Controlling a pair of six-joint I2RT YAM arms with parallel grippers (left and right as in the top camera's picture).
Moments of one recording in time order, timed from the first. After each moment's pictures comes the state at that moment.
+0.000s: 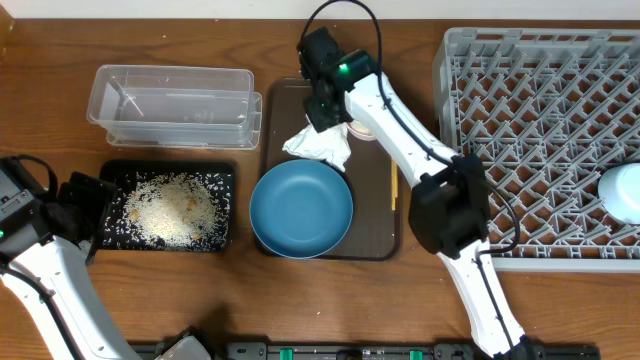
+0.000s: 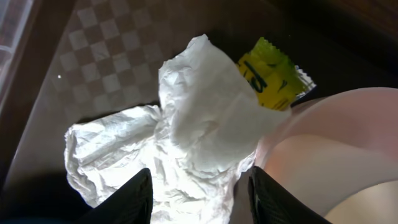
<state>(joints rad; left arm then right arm) 0.69 1.22 1.10 -1.00 0.15 -0.59 0.58 2.47 2.33 -1.11 0.03 0.15</state>
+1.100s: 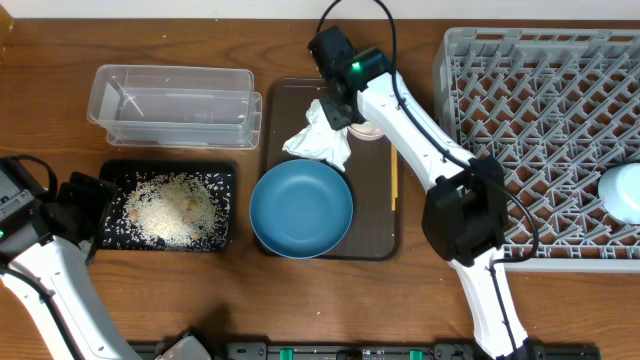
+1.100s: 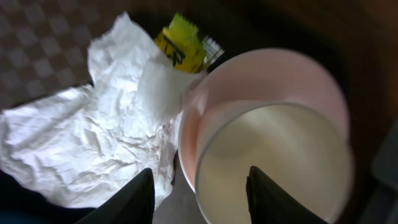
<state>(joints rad) 0.69 1.22 1.10 -1.00 0.15 -0.59 0.55 2.36 2.18 -1.10 0.17 0.15</state>
